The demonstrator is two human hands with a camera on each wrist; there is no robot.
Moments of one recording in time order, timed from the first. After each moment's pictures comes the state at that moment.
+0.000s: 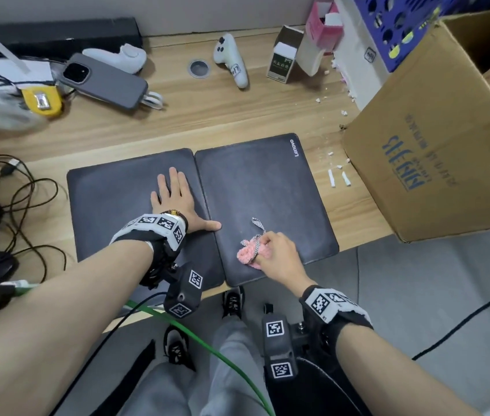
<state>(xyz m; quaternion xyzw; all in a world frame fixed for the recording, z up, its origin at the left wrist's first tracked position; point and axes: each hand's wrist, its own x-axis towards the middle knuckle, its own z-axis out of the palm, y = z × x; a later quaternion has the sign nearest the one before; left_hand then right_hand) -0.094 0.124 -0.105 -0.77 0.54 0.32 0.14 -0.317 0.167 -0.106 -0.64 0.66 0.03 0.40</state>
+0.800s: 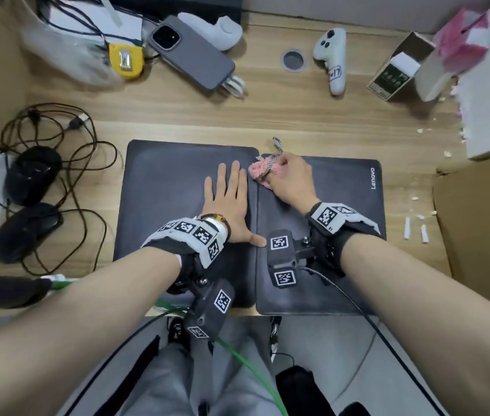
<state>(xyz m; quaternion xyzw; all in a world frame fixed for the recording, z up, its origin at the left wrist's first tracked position) -0.084 0.117 -0.124 -0.75 0.58 0.31 0.12 -0.184 0.005 -0.116 -0.71 0.59 -0.03 0.38</state>
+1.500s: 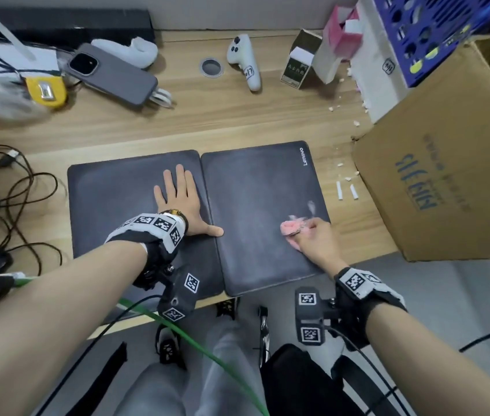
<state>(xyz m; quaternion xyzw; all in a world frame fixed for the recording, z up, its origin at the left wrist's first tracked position) -0.089 0.112 -0.110 -0.74 0.55 0.34 0.16 -0.358 0.103 -0.095 -0.56 0.74 -0.03 0.37</state>
